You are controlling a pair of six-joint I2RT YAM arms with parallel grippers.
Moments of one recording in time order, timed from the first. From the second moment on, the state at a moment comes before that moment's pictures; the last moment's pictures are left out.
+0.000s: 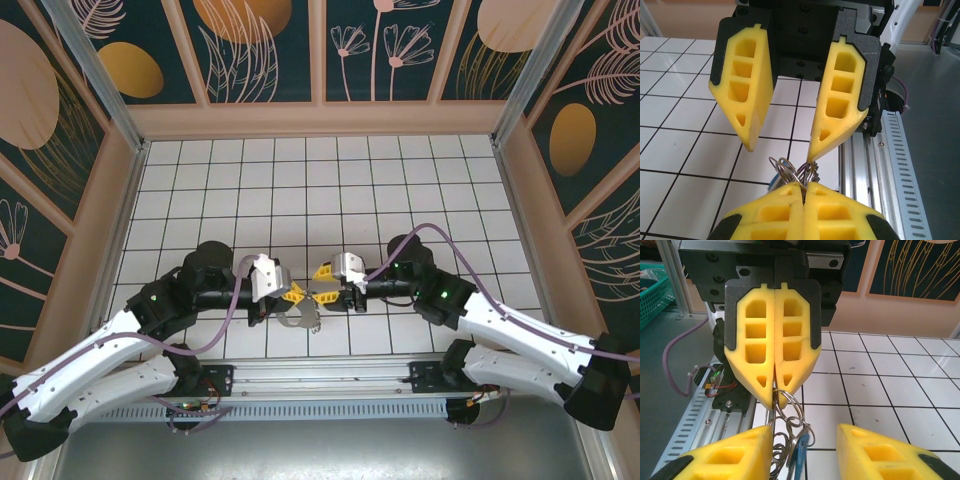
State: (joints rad) left arm -0.90 0.77 0.78 -0.46 0.52 0.22; right arm 0.95 0.93 0.67 0.00 -0.61 -0.28
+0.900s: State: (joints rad) left arm -0.90 0.78 0.78 -0.50 0.50 0.23; right arm 0.96 1.01 0.70 -0.02 -0.66 -0.31
